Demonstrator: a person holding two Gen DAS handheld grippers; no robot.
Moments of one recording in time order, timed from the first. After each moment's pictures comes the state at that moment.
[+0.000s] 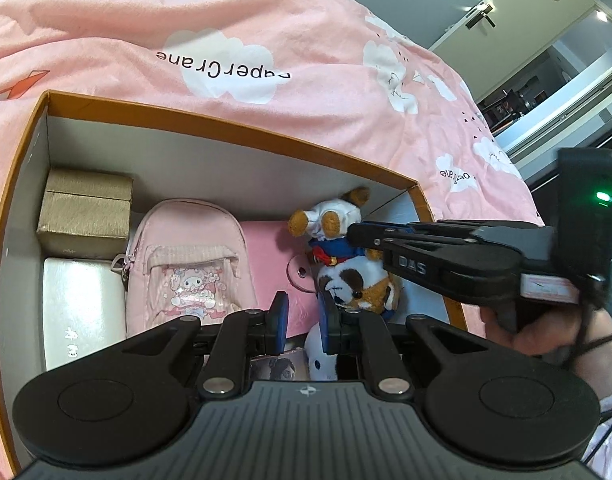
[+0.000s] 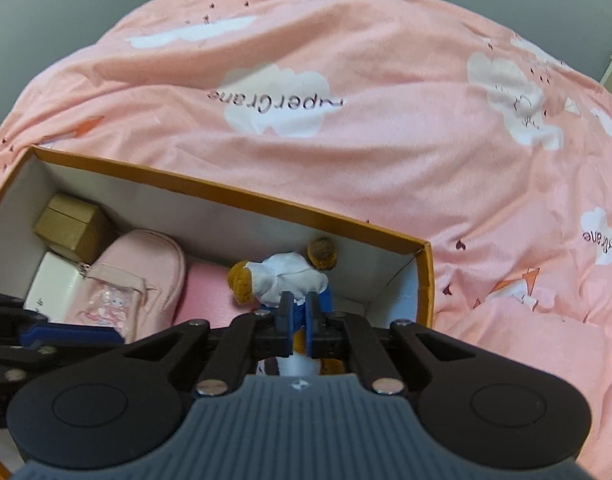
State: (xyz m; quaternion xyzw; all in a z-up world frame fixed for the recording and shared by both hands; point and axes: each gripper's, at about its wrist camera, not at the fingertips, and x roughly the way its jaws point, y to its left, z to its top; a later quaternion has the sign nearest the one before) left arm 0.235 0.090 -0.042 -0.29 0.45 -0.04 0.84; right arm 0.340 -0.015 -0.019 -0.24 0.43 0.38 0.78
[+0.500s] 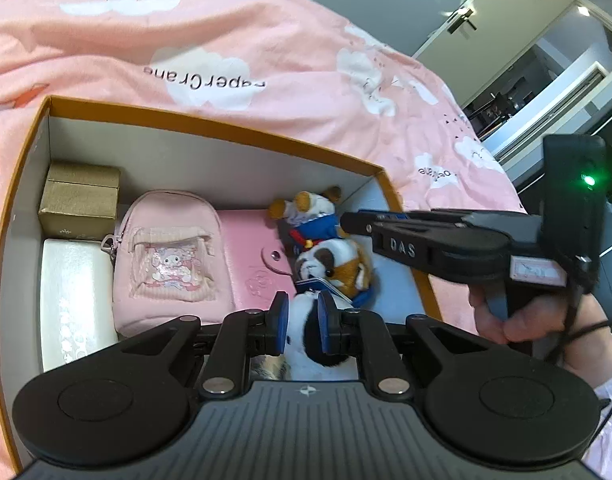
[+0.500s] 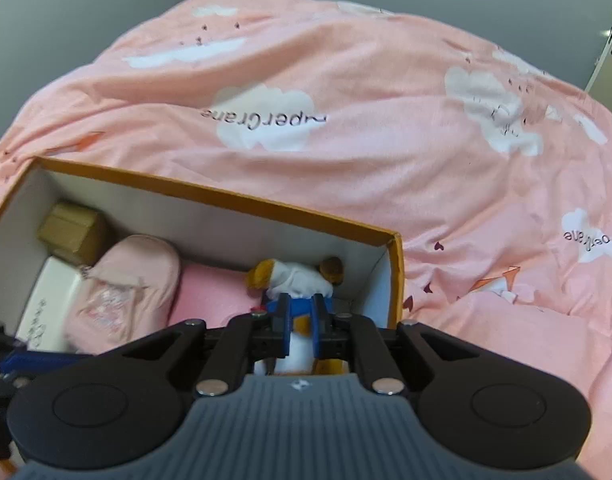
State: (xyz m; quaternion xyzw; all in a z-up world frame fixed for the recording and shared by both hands) left arm 0.203 0.062 -0.024 -0.27 0.43 -0.04 0.86; right arm 0.322 -0.042 0.000 -0.23 0.40 0.38 0.80
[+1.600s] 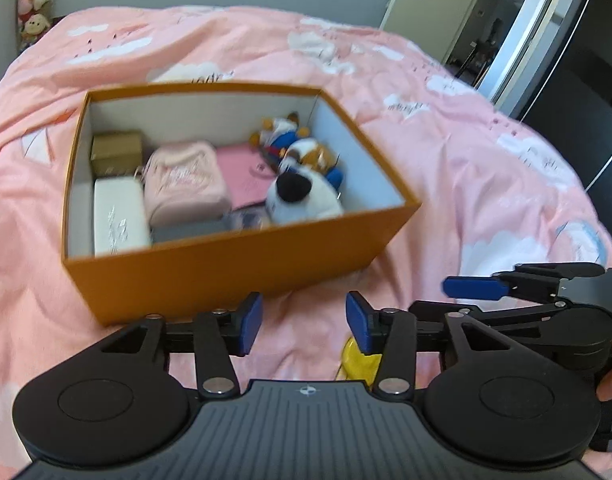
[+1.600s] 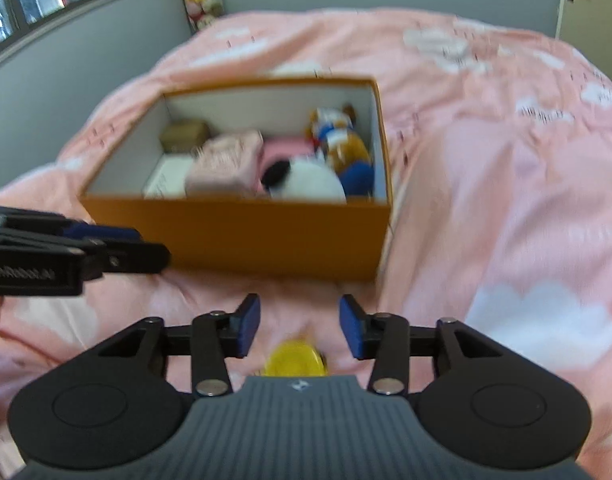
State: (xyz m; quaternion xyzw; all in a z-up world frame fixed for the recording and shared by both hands) left arm 0.077 -0.018 -0.012 -0.13 0.43 -0.03 0.89; right arm 0.151 -0.218 0.000 -0.13 0.41 0.38 0.81
